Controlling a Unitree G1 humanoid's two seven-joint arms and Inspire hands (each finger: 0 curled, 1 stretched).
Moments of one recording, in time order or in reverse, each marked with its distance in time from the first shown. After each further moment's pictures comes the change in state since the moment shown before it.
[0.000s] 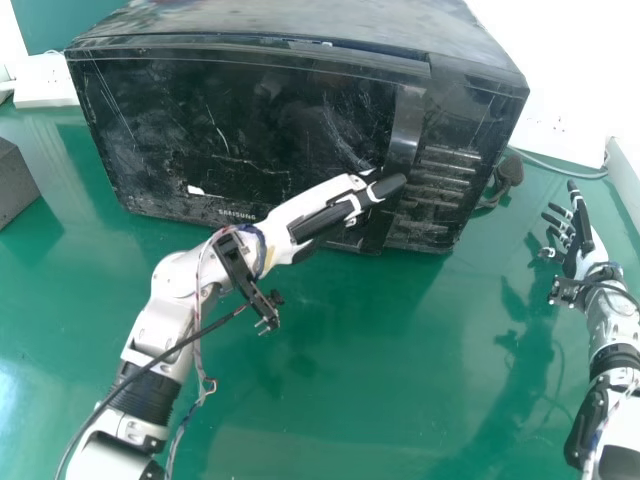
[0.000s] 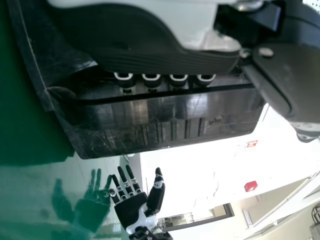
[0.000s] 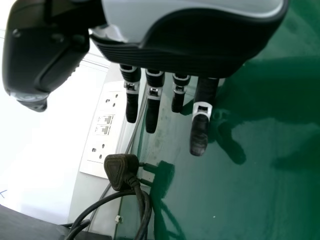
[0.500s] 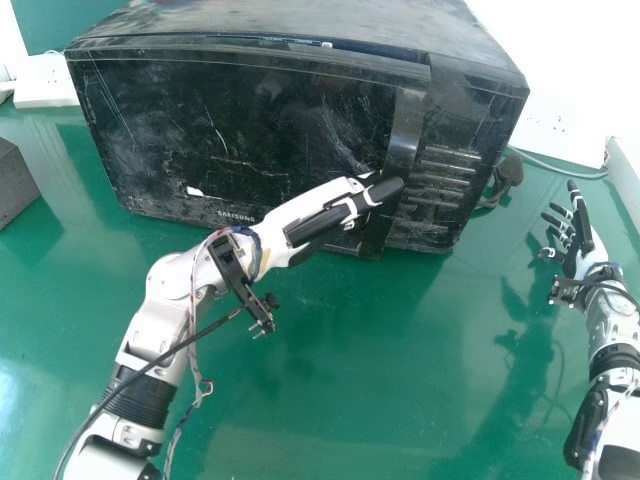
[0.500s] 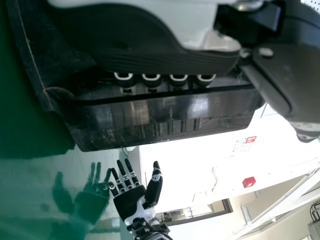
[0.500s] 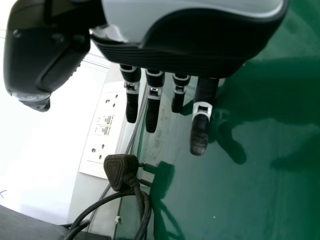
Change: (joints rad) left arm 0.023 0.012 -0.002 -0.052 -0.014 0.032 -0.020; right arm 0.000 0.001 0.001 0.000 0.000 0.000 0.000
